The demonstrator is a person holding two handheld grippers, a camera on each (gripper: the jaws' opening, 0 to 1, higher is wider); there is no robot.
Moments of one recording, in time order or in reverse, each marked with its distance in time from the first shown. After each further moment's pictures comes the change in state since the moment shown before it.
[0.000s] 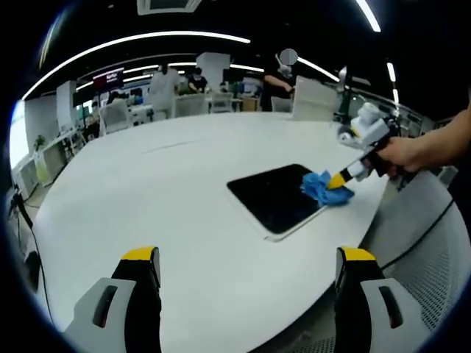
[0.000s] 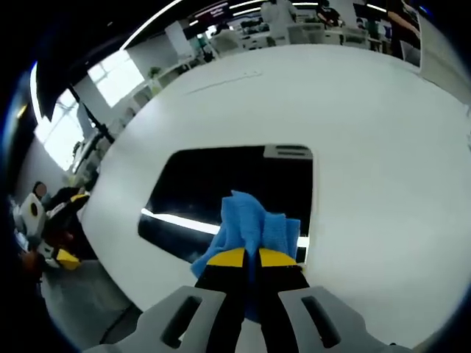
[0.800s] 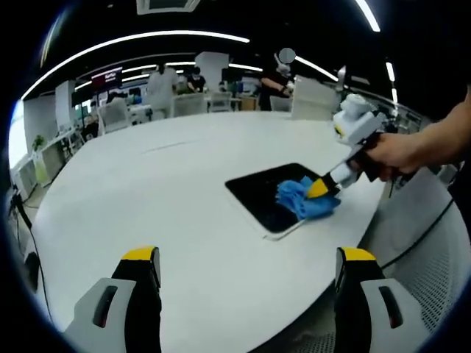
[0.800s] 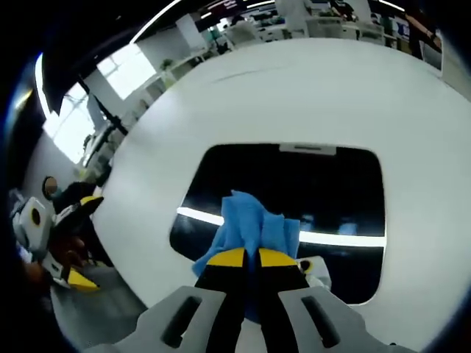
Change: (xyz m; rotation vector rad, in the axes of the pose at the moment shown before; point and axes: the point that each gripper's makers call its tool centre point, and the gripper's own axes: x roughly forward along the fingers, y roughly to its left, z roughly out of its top) left arm 0.002 -0.002 -0.002 0.021 0.008 -0.012; right arm 0.029 0.070 0.007 -0.029 0.050 0.078
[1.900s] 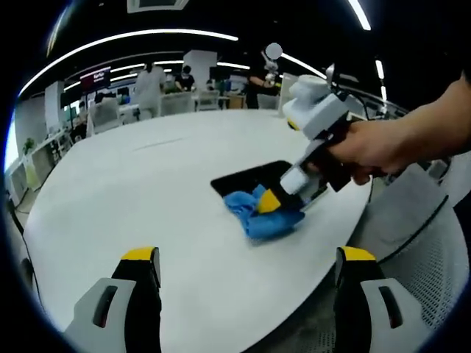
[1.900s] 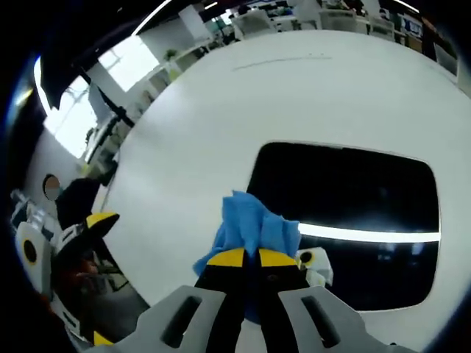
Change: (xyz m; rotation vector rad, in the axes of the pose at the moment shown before) left arm 0.002 -0.013 -0.001 0.001 0.005 -0.079; right arm 0.033 0.066 0.012 0.001 0.057 0.022
